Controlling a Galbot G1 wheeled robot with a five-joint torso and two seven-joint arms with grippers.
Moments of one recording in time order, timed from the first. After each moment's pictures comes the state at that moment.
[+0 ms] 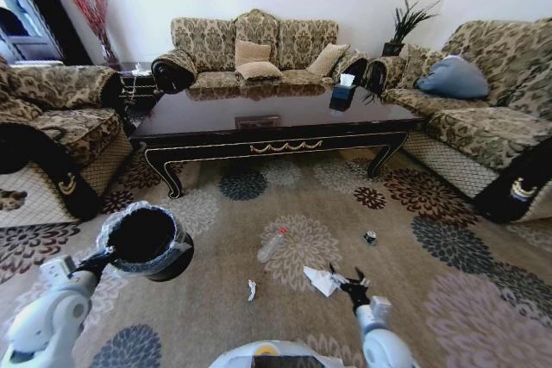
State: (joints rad) left arm 1.58 -1.20 -1.11 -2.10 -0.70 0.61 -0.16; right arm -1.58 1.17 0.35 1.76 0.68 0.01 0.30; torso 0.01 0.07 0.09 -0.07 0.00
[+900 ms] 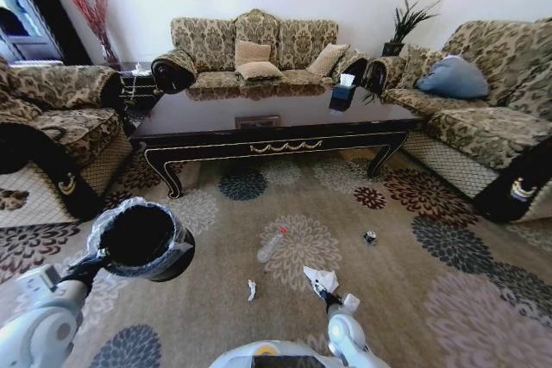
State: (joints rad) left arm 1.65 -1.24 -1.16 -2.22 -0.73 0.62 -0.18; right arm -1.39 1.31 0.28 1.47 0.90 -0.07 0.51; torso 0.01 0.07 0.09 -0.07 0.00
